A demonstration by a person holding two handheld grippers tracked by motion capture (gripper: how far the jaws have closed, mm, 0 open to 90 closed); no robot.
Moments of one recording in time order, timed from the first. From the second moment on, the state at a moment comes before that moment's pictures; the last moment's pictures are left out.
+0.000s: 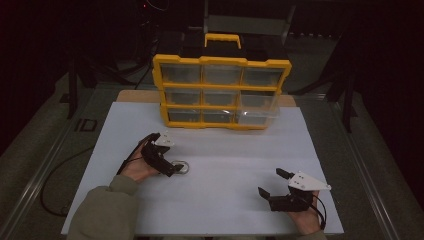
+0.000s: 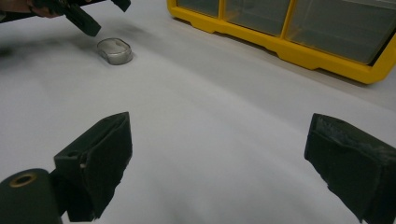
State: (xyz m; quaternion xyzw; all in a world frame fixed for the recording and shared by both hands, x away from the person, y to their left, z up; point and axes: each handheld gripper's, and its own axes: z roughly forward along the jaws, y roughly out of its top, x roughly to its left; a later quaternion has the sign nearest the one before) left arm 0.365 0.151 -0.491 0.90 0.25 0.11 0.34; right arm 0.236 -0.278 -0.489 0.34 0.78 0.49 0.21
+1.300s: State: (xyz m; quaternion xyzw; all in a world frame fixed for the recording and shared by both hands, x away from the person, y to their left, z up) left arm 0.374 0.129 -0.507 0.94 0.23 0.05 0.25; right arm 0.237 -0.278 -0.492 0.34 0.78 0.49 0.20
